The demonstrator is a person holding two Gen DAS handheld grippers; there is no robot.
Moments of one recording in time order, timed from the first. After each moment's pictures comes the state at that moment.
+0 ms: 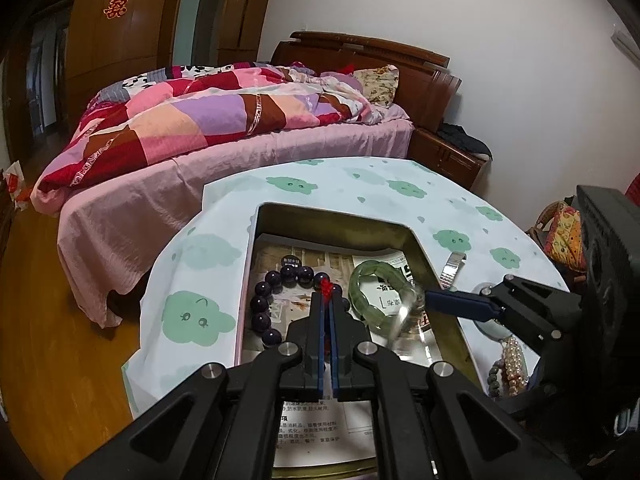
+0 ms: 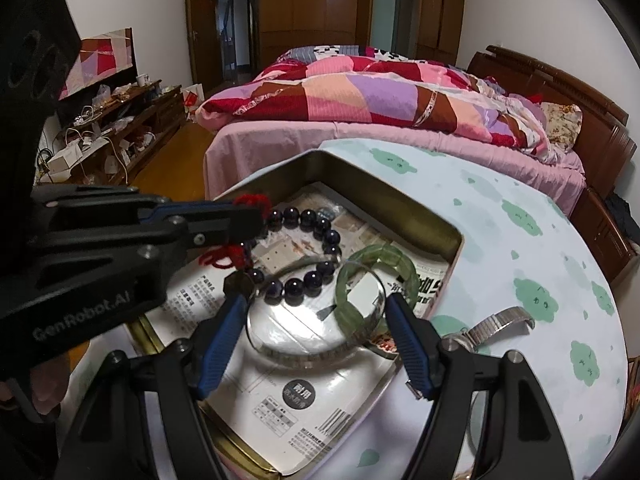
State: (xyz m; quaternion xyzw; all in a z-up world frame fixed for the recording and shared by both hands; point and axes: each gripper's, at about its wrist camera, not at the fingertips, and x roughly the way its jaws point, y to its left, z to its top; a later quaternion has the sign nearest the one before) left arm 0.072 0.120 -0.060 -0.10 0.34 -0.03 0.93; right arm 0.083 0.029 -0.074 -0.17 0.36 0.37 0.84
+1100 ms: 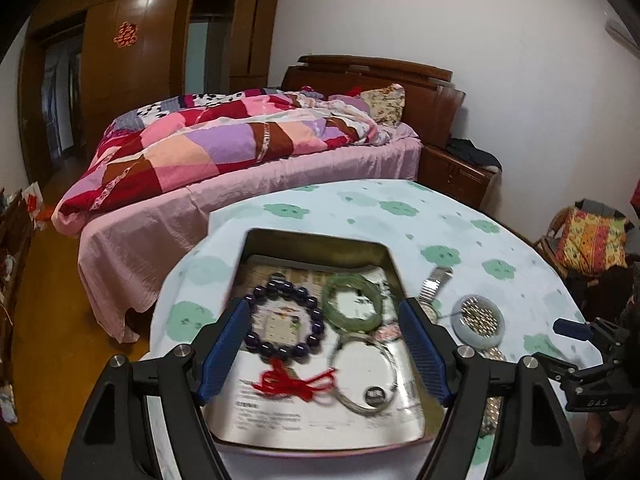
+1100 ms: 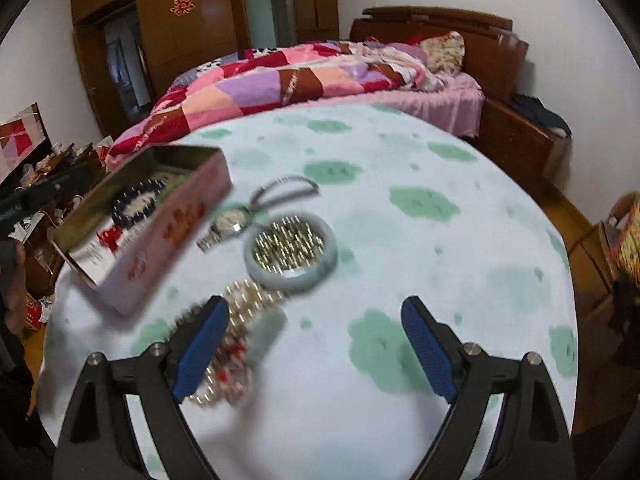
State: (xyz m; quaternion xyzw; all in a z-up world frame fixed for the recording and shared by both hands) left arm 0.051 0.077 -0.041 -0.06 0.30 0.01 0.95; right arm 0.080 -0.152 -0.081 -0.05 0.40 0.22 0.89
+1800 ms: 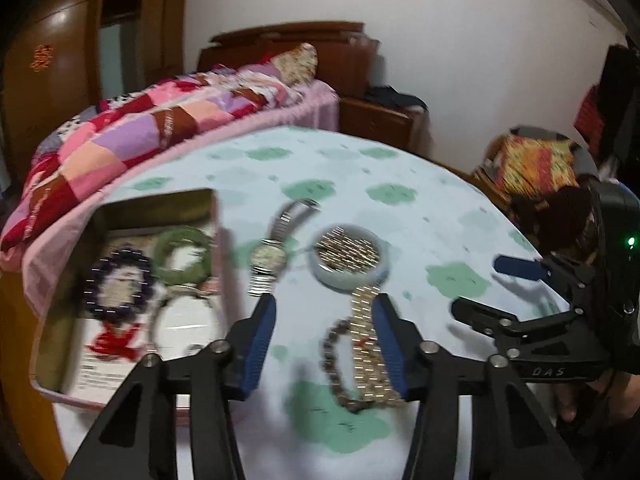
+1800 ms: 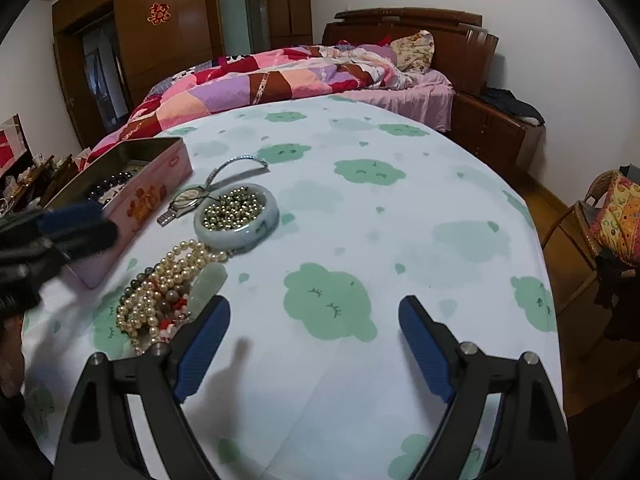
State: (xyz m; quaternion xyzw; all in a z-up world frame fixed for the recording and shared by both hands) left arm 0.051 -0.039 -0.071 0.00 0.36 -0.13 0.92; right arm 0.061 -0.197 -0.097 -0.04 0.38 0.18 0.90
